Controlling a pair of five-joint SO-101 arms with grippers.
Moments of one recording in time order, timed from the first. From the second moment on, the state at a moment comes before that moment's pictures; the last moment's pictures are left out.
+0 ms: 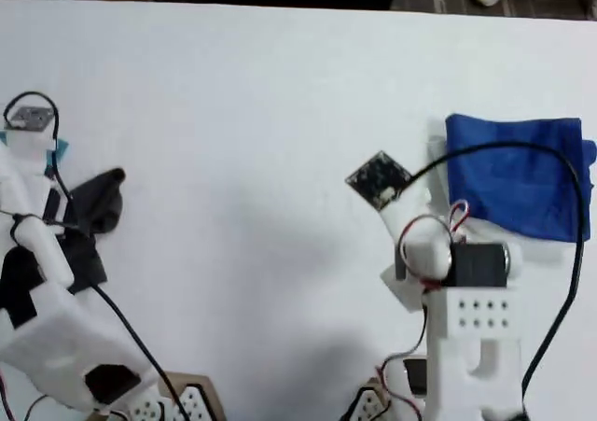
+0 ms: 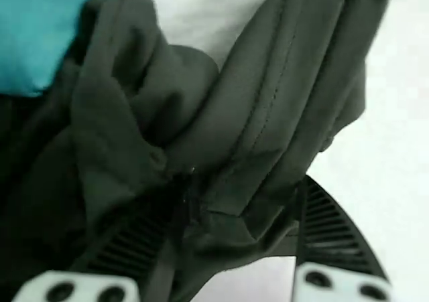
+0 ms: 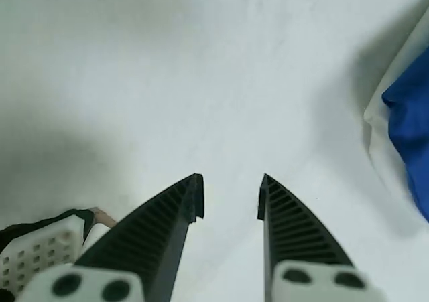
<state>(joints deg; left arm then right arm) -43.9 15.4 6.3 75.1 -37.7 -4.0 -52.6 42.1 94.0 41.3</state>
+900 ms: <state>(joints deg) 13.6 3.3 -18.2 101.2 -29.6 -4.1 -60.2 86.2 45.4 35.2</state>
